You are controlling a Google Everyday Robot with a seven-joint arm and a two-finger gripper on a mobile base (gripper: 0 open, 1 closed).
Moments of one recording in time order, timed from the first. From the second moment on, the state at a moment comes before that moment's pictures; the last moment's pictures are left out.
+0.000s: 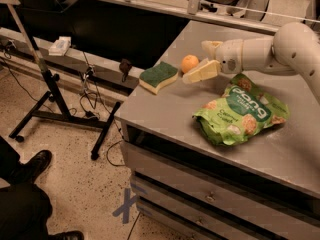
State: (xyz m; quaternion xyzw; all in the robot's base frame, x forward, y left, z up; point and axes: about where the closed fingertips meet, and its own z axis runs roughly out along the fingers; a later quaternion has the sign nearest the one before) arm 0.691 -0.105 0.870 -0.45 0.68 0.31 0.49
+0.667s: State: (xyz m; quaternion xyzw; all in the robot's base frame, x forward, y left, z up) arm 0.696 -0.126 0.874 -0.43 0.69 0.30 0.51
